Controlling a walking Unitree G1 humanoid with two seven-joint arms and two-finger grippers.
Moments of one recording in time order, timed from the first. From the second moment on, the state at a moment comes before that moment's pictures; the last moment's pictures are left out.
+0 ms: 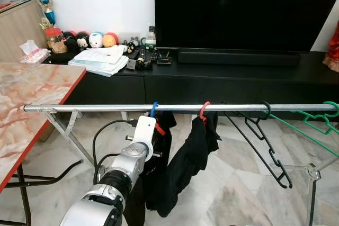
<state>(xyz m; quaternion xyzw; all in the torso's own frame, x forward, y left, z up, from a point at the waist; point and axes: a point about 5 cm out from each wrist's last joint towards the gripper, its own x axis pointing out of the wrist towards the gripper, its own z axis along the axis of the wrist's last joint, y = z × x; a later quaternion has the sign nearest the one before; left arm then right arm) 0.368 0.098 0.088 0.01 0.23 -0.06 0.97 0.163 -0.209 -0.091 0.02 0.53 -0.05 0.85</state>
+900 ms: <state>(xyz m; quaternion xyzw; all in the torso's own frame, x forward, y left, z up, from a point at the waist) 0.369 0.084 0.086 -0.03 0.24 -0.05 0.97 0.137 -0.206 -0.101 0.04 0.54 -0.04 0.84</state>
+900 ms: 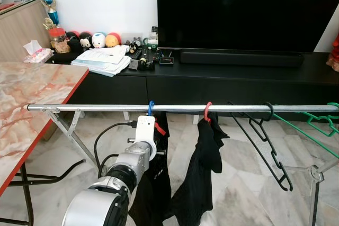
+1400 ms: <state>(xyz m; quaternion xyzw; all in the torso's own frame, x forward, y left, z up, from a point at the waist) 0.373 0.086 0.091 -0.02 0.24 -0.04 0.97 0.122 -0.209 -0.105 0.05 0.54 -0.05 0.84</state>
